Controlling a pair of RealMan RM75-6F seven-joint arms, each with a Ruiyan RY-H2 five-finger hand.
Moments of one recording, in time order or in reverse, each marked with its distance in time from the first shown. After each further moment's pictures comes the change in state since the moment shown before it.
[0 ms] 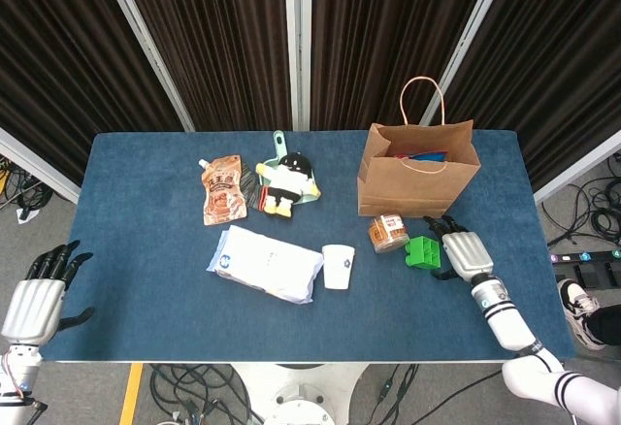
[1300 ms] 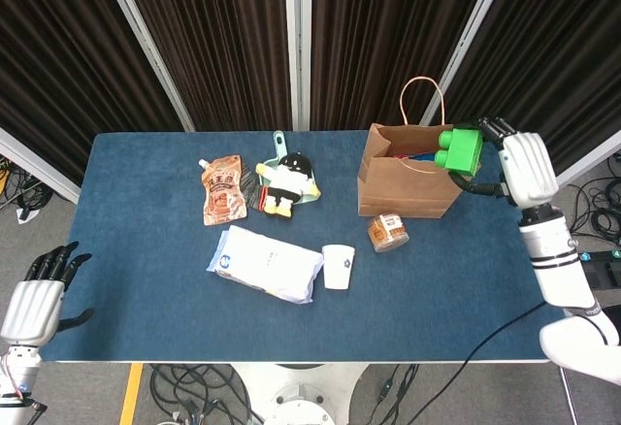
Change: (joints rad) left arm 0.003 0.010 0.000 -0.021 -0.011 -0.002 0.017; right arm 0.100 0.443 0.273 -0.424 0.058 0.278 0.187
